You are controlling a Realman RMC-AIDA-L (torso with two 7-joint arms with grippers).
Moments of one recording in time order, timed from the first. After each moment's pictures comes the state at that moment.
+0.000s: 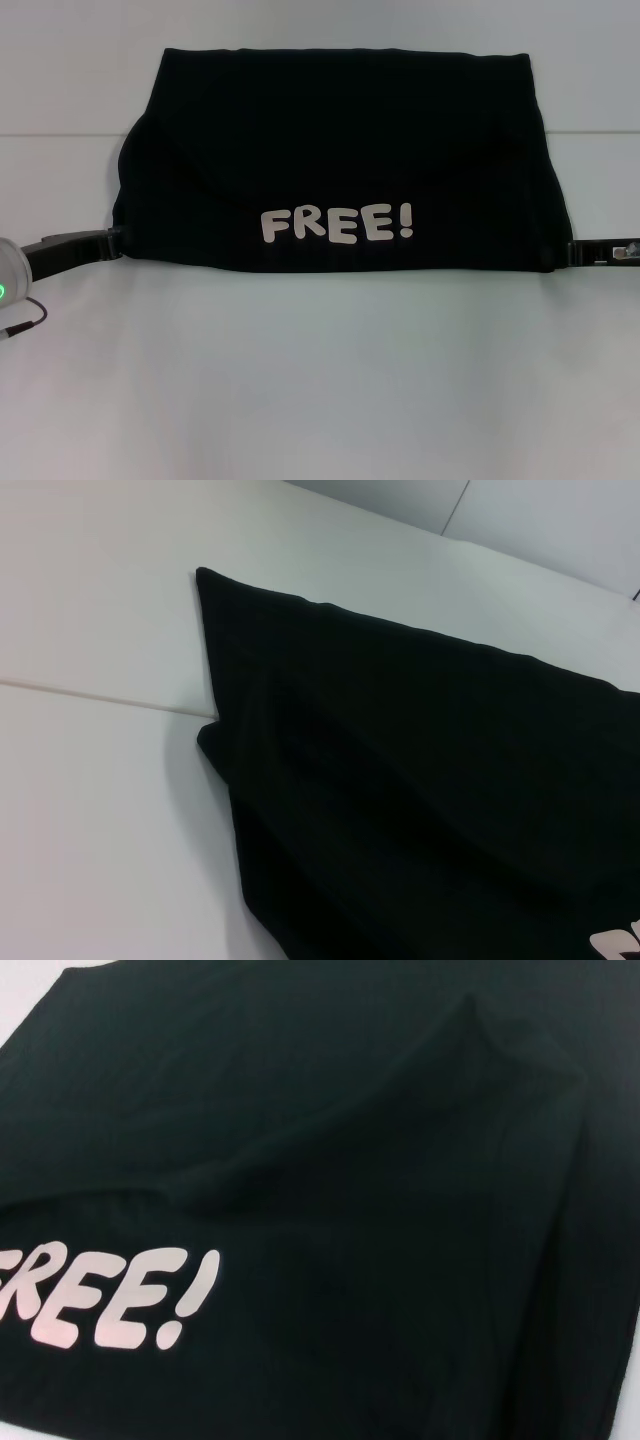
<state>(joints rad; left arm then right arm) -0.58 -2.09 0.50 0.57 2.13 0.92 -1.78 0.73 1.96 -0.71 -0.40 -2.29 -0.91 2.05</state>
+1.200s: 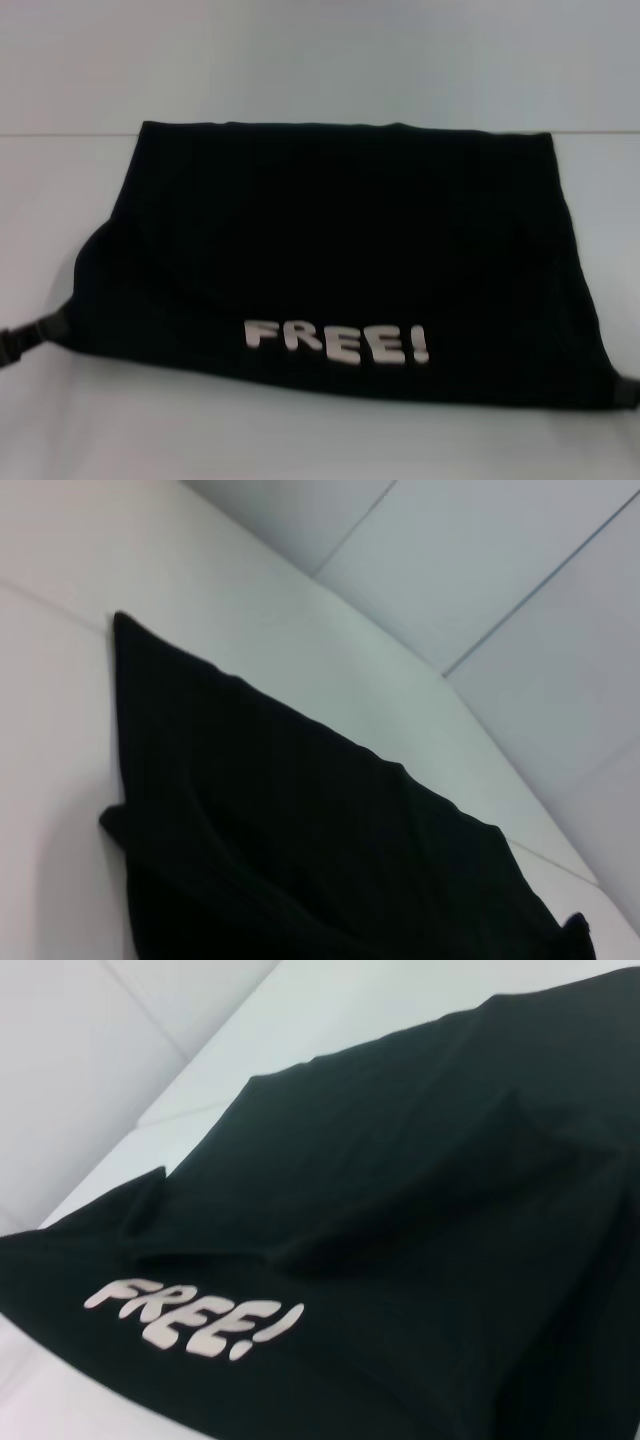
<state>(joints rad) -0.31 -2.11 0.17 0.84 2.20 1.67 -1.87 0.36 1.90 -0.48 -0.43 -2.16 -1.52 1.58</state>
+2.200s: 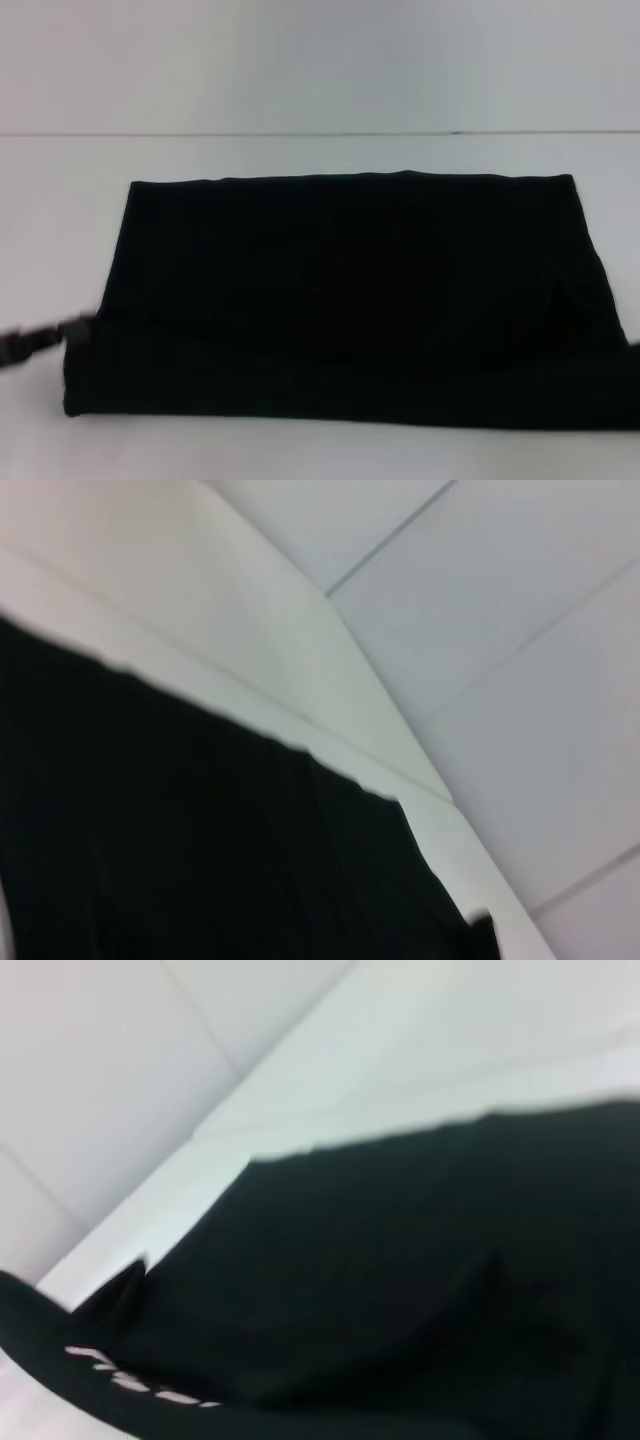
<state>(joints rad) -0.42 -2.05 -0.03 0.81 2.42 1.91 -1.87 0.35 1.84 -0.28 -0.48 -2.25 -1.69 1.51</state>
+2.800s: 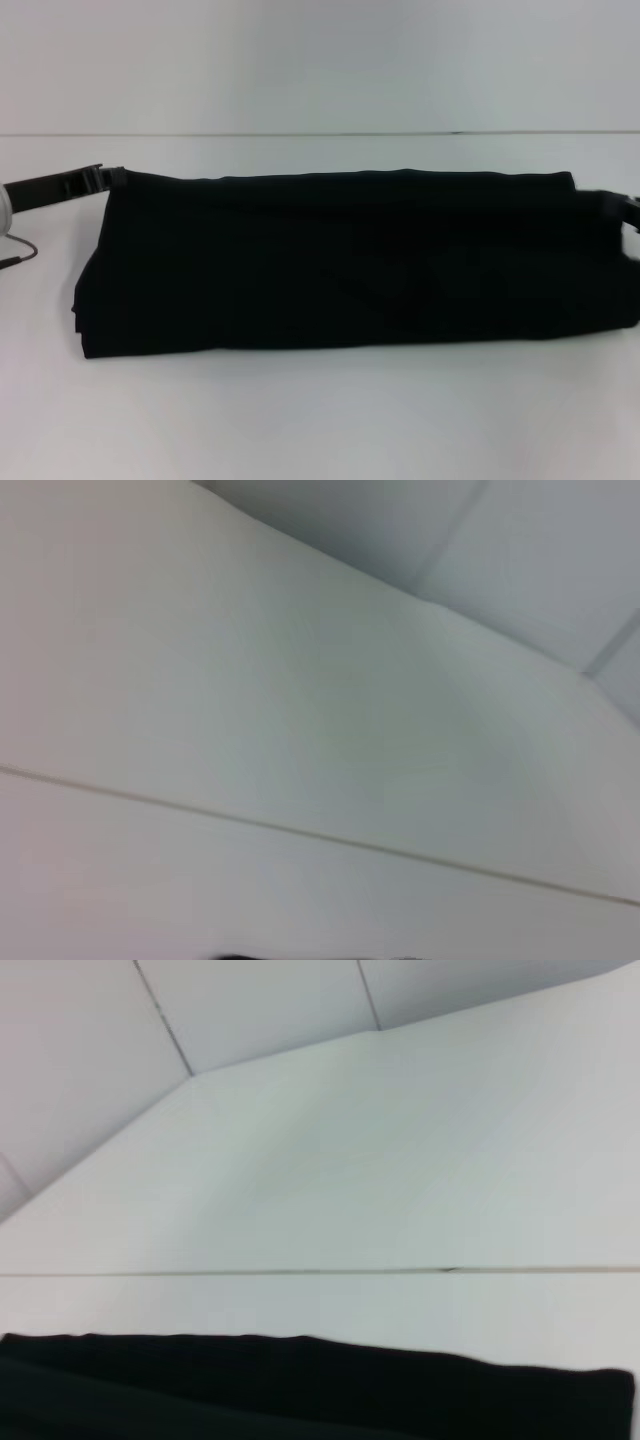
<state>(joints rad) -0.75 -1.99 0.11 0.50 2.42 1.06 -1.90 0.64 1.91 -0.24 -0.42 -2.25 -1.19 1.60</state>
